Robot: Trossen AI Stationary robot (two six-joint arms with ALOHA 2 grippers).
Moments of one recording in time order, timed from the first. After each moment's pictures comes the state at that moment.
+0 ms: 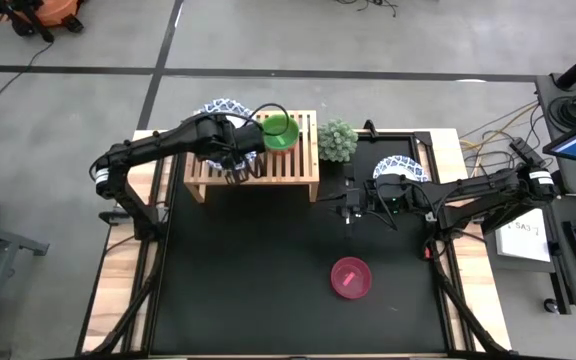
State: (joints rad) left arm 0.26 1.65 1.79 -1.54 -0.51 -0.09; right arm 0.01 1.18 0.70 0.33 0.04 -0.26
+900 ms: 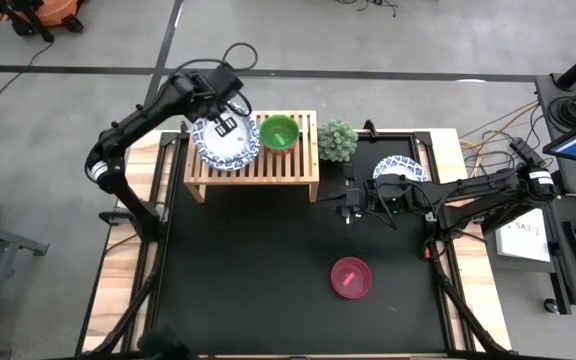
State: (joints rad) left arm 0.67 1.63 1.80 -1.29 -0.60 0.15; right arm 0.01 1.18 0.70 0.33 0.04 -0.26
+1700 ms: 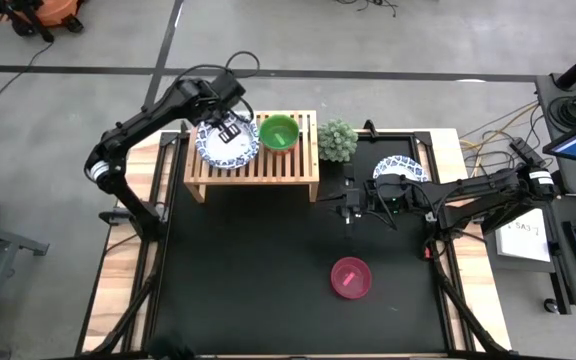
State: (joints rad) left arm 0.67 1.63 1.71 -1.25 -0.51 0.10; right arm 0.01 1.18 0.70 0.33 0.04 -0.26
